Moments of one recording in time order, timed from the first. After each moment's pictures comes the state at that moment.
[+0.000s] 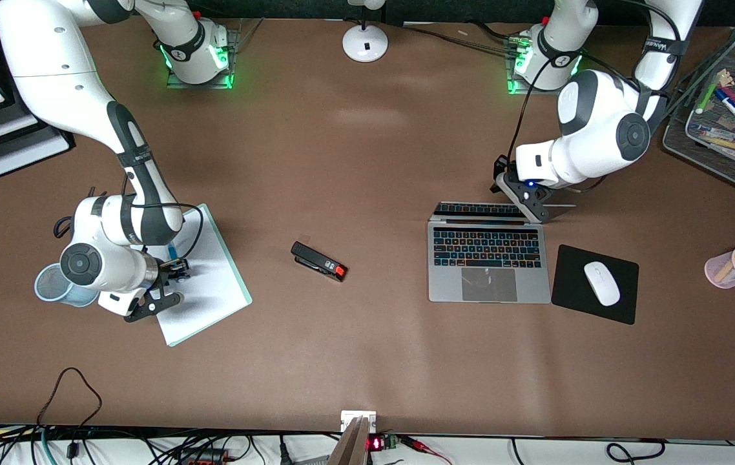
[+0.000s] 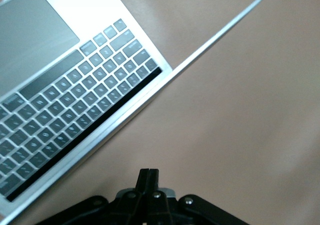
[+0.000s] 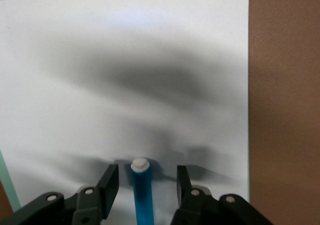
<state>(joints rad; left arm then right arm) 0.05 0.12 -0.35 -2.23 -0.39 2.24 0.68 0.08 0.76 0.00 -1.56 -0.03 2.19 -0.30</state>
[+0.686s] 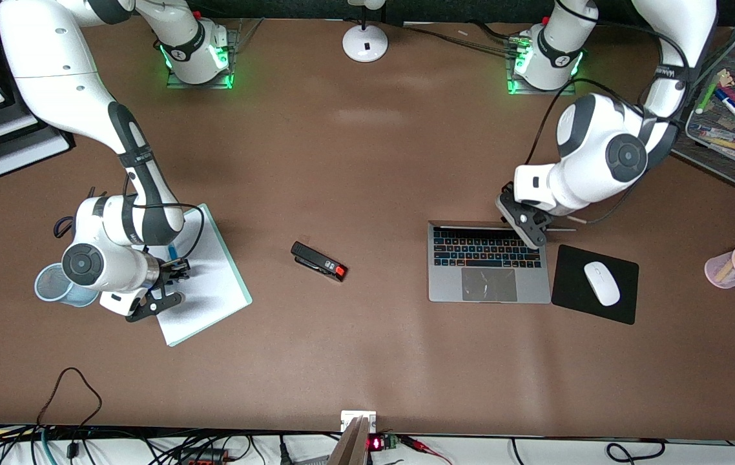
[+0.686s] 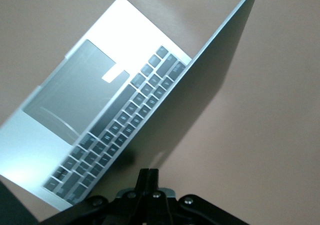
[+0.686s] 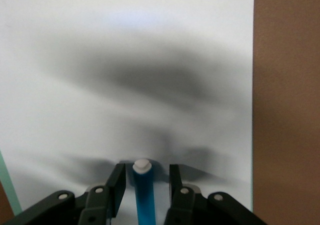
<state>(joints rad) 0.05 0.28 -0.35 -2.01 -0.15 2.25 0.69 0.08 0.76 0.00 -1.56 -0.03 2.19 -0.30</state>
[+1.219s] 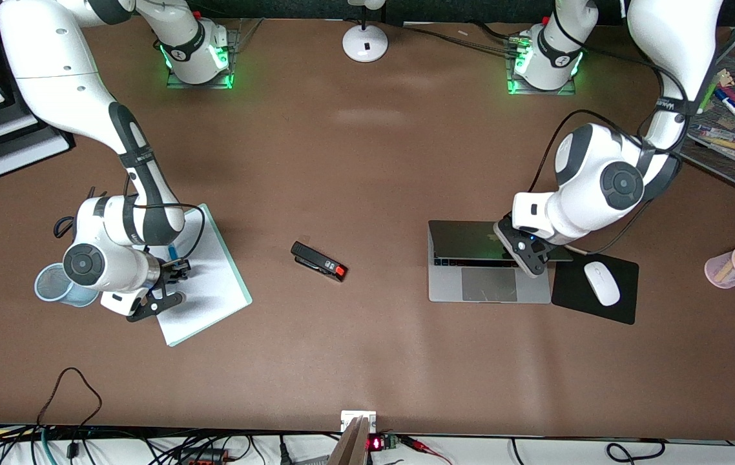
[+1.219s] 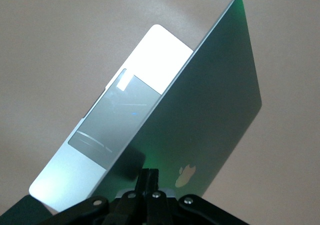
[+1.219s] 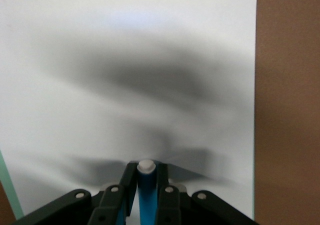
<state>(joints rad) 0.05 0.41 -0.35 -1.88 -0.06 2.30 0.70 0.08 0.76 0.00 -1.56 -0.03 2.19 -0.30</state>
